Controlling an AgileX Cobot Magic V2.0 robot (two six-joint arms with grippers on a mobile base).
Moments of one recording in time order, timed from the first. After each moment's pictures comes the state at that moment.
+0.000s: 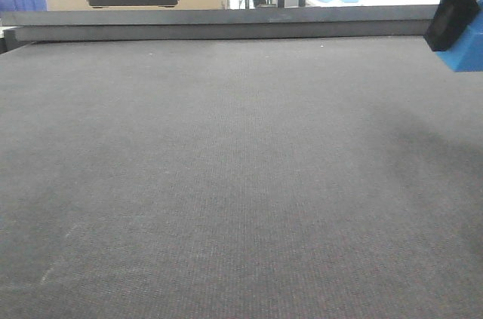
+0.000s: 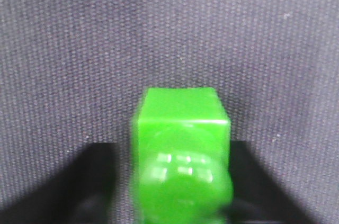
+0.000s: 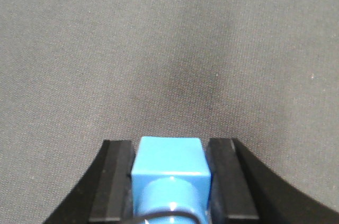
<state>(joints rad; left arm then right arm) 0.21 1.69 -1.08 0.06 0.93 0.18 0.31 1.34 -1.05 0.03 0.78 0.05</state>
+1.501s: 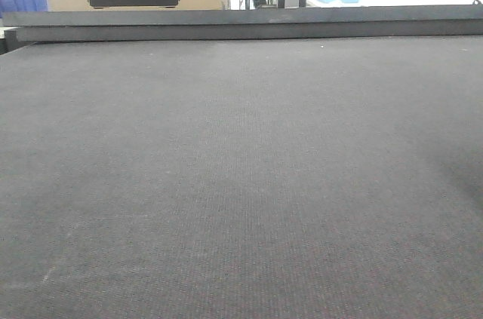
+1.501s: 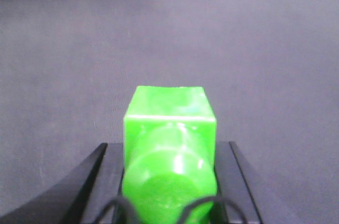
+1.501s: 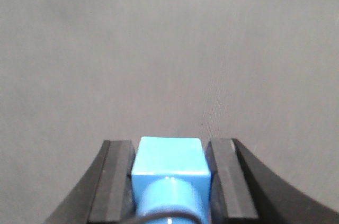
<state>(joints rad) -0.15 0.63 -0.96 -0.08 0.80 0.08 0.31 0.64 -0.82 0.03 0.64 0.00</state>
